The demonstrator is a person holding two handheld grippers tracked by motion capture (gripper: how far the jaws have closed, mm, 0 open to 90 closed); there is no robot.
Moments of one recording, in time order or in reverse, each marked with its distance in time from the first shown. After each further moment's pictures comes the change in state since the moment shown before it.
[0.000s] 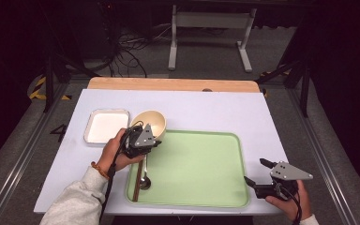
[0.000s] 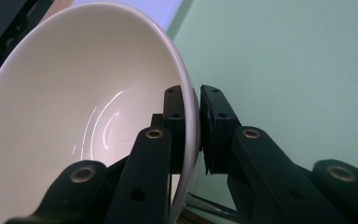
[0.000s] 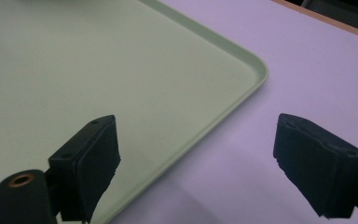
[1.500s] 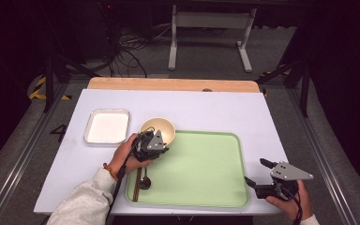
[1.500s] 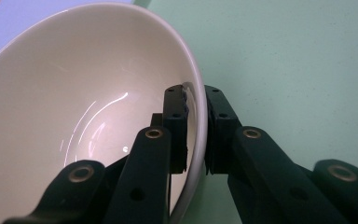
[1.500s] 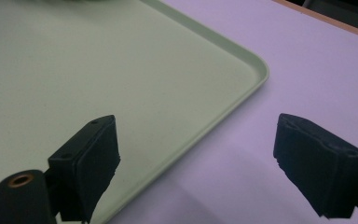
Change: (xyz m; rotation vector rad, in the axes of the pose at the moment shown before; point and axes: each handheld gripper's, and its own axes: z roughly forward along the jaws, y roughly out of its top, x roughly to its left) left arm -0.007 -0.007 0.043 0.036 -0.072 0.001; right arm 0.000 -0.001 0.000 -0.001 0.004 -0.002
